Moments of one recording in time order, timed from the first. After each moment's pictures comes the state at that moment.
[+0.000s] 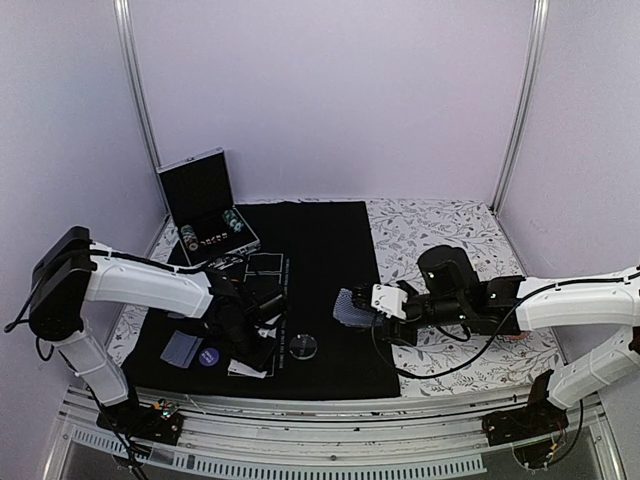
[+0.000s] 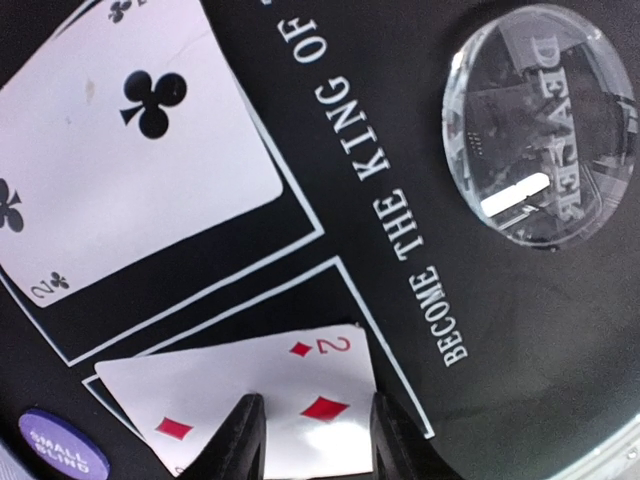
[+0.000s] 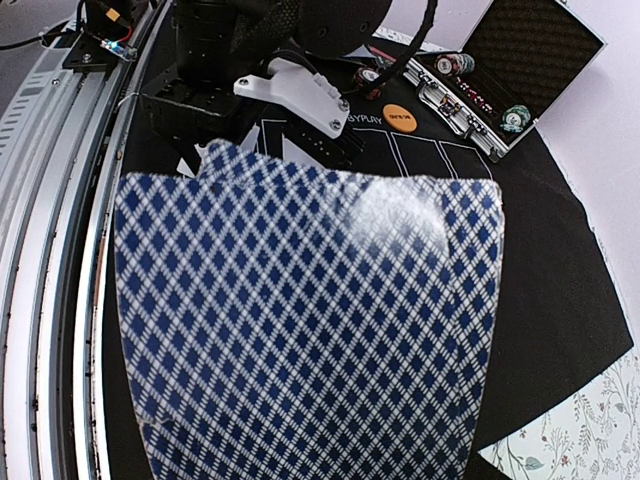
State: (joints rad) left arm -0.99 1.68 0.94 -0.69 -0.02 -0.55; right arm 0.98 1.32 0.74 0.01 -0.19 -0.50
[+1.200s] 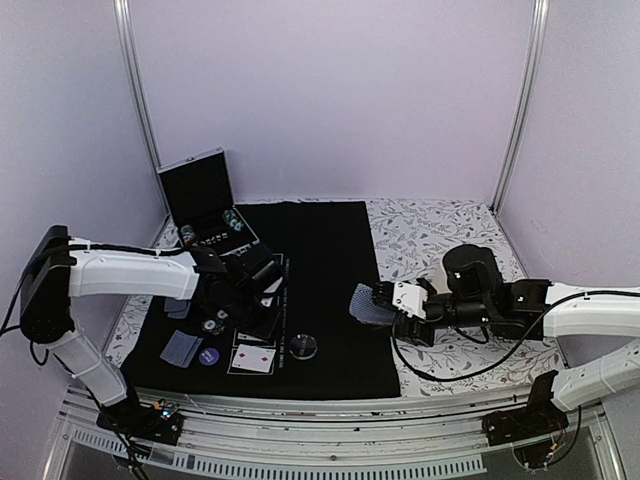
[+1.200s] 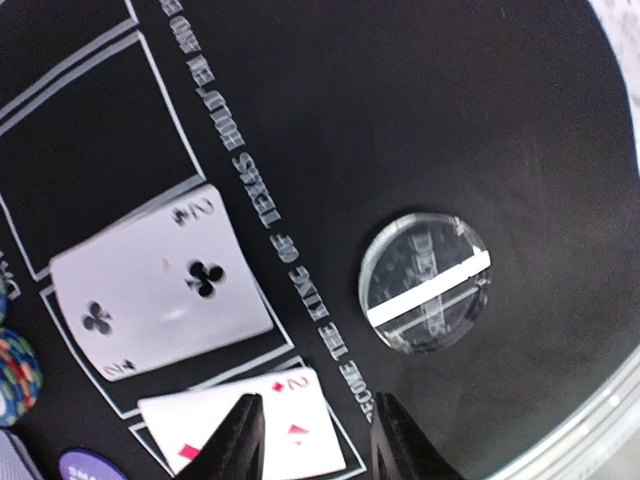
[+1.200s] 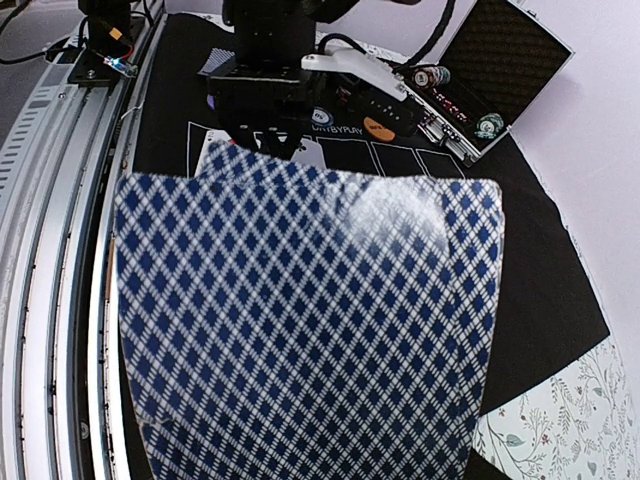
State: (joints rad) left arm -0.92 1.62 1.01 -0.61 -0.03 -0.55; right arm 0.98 1.15 0.69 -0.06 -0.17 -0.49
